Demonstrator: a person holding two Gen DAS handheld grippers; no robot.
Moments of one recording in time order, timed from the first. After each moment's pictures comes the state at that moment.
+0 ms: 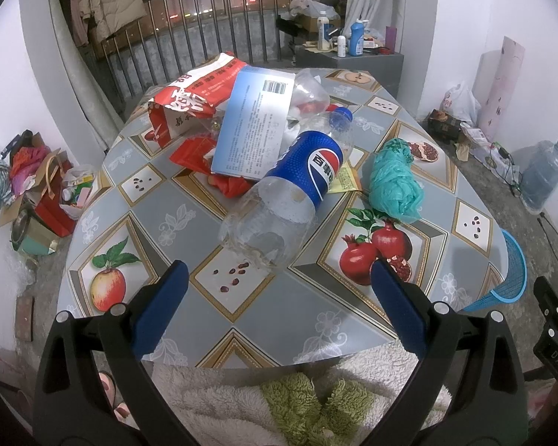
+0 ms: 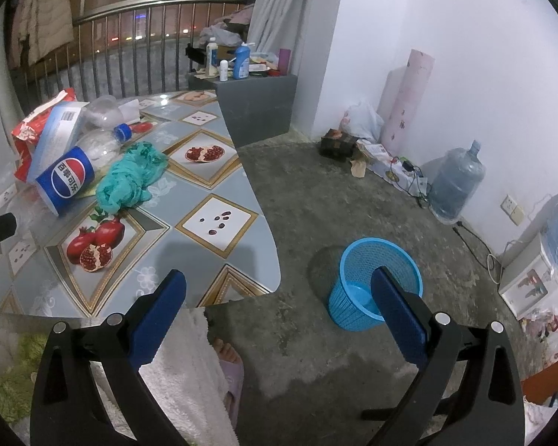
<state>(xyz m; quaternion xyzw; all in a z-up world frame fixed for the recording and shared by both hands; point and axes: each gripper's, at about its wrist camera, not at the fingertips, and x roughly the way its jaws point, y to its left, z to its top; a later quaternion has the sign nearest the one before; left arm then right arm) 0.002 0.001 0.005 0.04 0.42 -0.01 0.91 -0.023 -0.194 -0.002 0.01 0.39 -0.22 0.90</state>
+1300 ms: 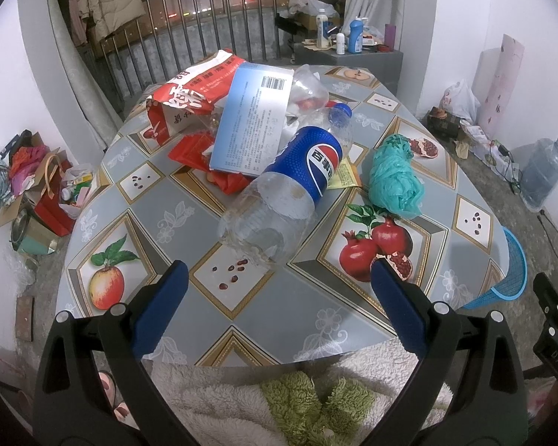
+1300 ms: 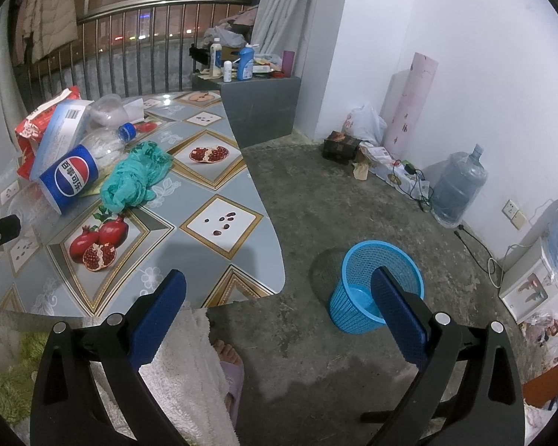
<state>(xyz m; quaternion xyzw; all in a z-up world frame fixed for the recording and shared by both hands) 0.002 0.001 0.005 0.04 0.42 -0.01 0.91 -0.024 -0.189 0.001 0.00 0.38 -0.22 0.90</state>
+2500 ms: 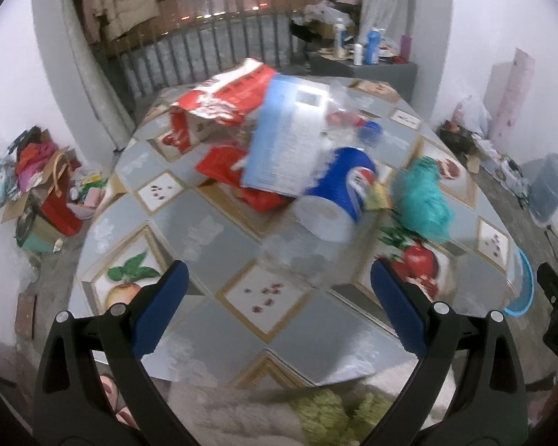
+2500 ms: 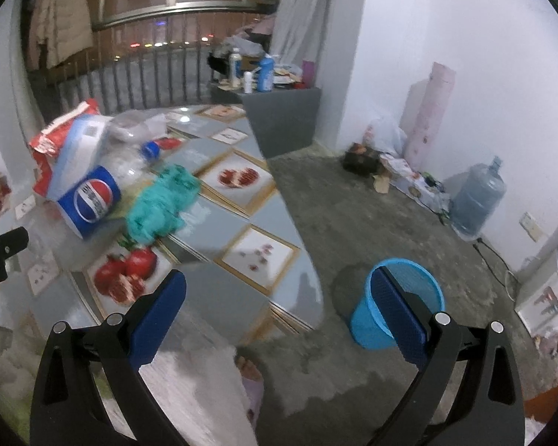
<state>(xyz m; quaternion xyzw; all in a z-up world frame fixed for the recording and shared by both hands) 0.017 0.034 0.005 0.02 0.41 0.01 0.91 0.018 -0.171 0.006 0.00 0.37 -0.17 0.91</state>
